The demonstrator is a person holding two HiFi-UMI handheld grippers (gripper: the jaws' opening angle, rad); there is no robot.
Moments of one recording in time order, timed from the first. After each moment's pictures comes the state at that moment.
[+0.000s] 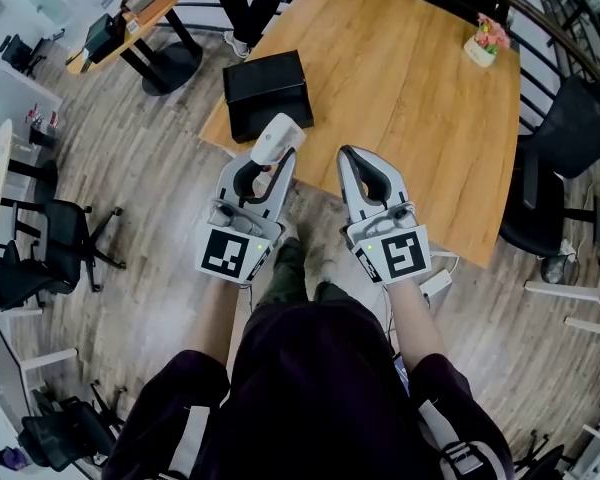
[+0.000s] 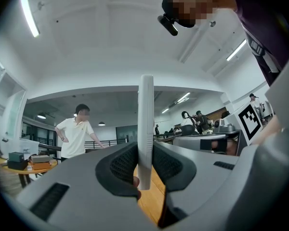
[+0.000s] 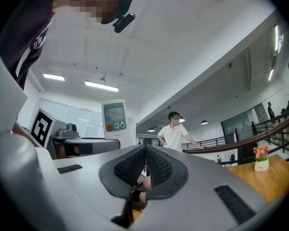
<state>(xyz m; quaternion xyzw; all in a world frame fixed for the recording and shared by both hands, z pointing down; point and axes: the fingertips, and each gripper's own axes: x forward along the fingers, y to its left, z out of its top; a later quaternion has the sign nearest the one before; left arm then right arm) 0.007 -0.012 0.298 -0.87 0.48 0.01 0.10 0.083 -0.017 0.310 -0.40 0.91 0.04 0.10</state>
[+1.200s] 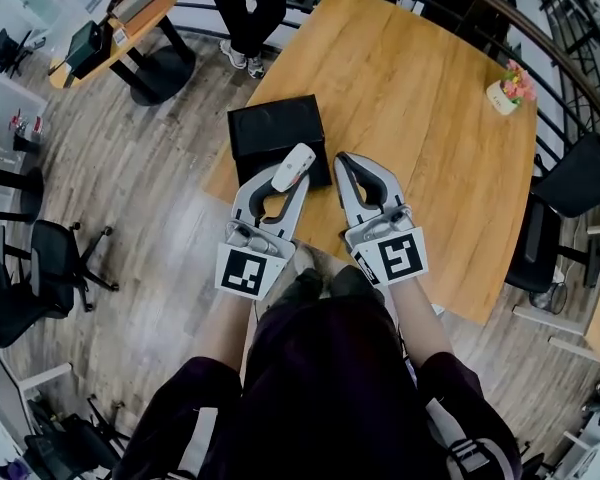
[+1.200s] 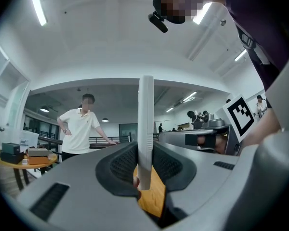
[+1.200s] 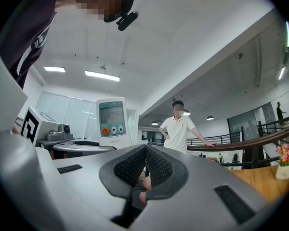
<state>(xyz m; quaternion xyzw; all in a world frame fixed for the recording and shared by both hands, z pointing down) -0.073 -0.213 0.318 -0.86 0.50 0.05 0.06 -0.022 -0.234 0.318 -0.38 0.92 0.05 0.05</state>
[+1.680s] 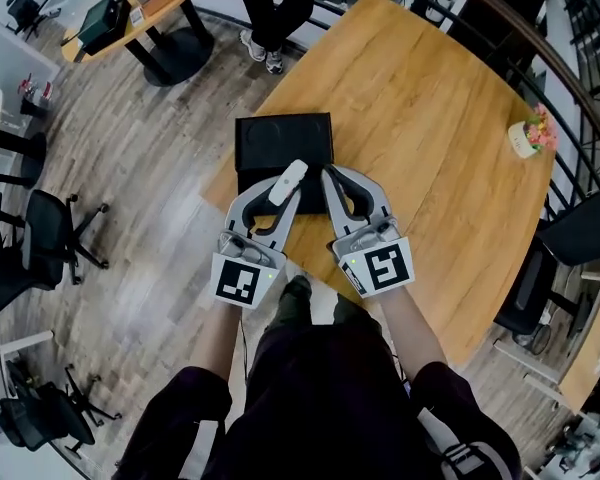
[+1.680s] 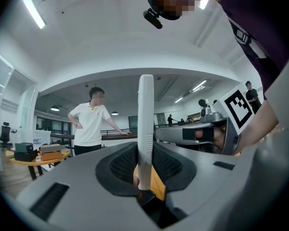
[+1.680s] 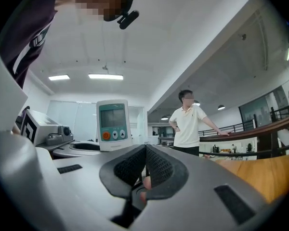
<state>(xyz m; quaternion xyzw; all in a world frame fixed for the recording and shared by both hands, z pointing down) -0.094 -0.281 0.347 -0.83 0.56 0.02 0.04 -0.052 -0.308 0.344 -0.31 0.95 0.01 0.04</state>
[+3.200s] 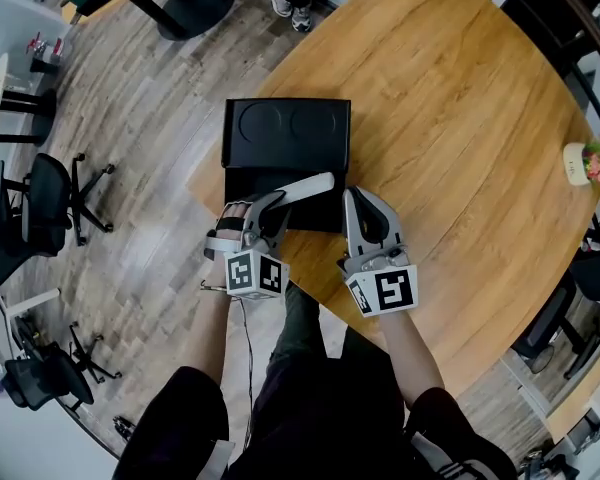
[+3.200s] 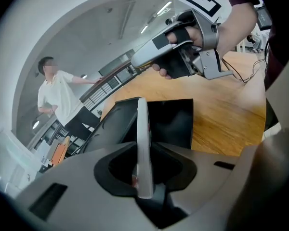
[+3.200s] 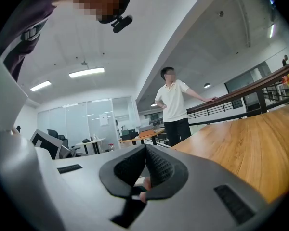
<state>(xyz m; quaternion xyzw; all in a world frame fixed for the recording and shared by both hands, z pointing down) -0.125 -0.329 0.642 -0.76 0.44 -0.48 0.05 -0.036 -0.383 0.540 -0.34 0.93 -0.12 0.01</state>
